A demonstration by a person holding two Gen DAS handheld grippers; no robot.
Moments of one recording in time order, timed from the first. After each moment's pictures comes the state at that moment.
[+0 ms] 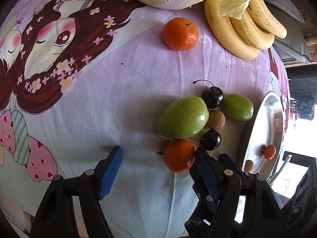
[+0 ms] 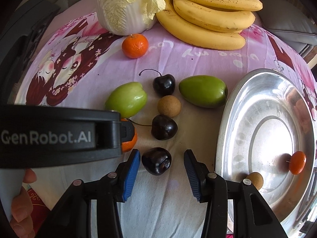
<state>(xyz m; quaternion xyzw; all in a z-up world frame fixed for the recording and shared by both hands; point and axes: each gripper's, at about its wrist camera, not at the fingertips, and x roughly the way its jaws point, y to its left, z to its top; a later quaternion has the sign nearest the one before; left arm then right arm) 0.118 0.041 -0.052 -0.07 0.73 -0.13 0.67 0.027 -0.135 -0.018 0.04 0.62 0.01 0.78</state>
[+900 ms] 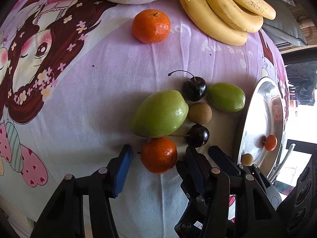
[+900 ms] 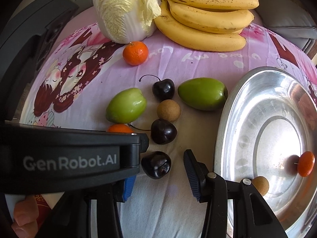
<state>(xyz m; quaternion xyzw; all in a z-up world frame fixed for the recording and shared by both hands) 0.119 -0.049 -0.057 -0.03 0.73 -0.16 0.67 0.018 -0.154 -0.016 0.08 0.60 0.04 0.80</state>
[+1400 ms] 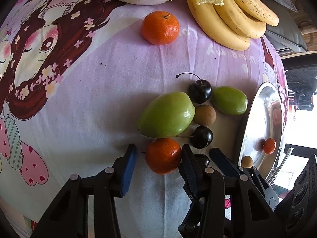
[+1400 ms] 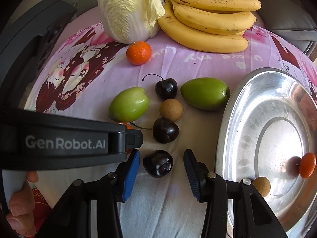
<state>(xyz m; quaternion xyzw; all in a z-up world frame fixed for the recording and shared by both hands) 0.119 -0.043 -0.060 -0.05 0.72 -0.16 0.67 0.017 -0.151 -0.017 0.07 0.59 0.05 0.80</state>
